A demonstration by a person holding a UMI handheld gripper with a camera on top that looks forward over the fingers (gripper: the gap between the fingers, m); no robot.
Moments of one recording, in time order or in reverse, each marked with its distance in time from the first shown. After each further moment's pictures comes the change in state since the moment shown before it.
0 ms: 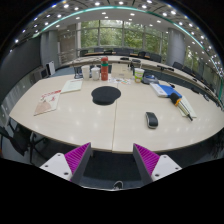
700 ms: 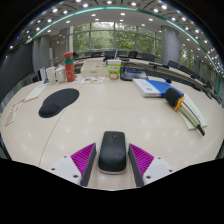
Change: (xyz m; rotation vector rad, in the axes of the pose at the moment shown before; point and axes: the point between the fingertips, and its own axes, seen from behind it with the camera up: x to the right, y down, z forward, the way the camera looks) arm 0.202 -0.047 0.245 0.060 0.032 0.042
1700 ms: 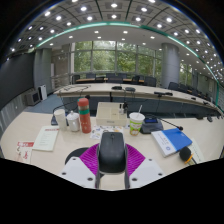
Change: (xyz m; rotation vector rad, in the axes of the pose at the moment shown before) arm -0.137 -0.280 -0.004 0.225 0.021 -0.002
